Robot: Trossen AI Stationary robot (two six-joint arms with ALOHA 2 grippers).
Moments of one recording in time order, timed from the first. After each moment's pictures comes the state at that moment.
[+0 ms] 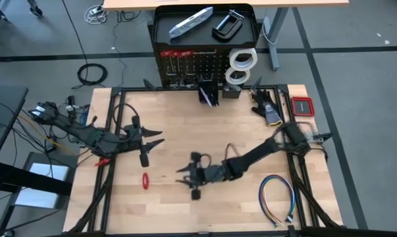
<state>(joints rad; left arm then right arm) -0.45 0.78 0.60 0.01 -0.74 -0.05 0.35 2.09 1.20 0.64 0.36 0.00</state>
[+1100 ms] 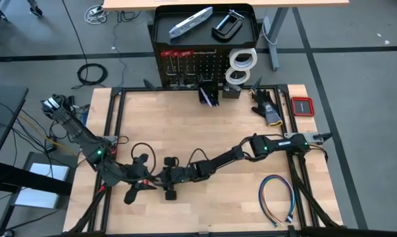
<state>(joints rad) -0.79 0.98 0.60 -0.13 -0.44 -0.55 0.24 2.60 1.84 0.36 0.15 0.08</state>
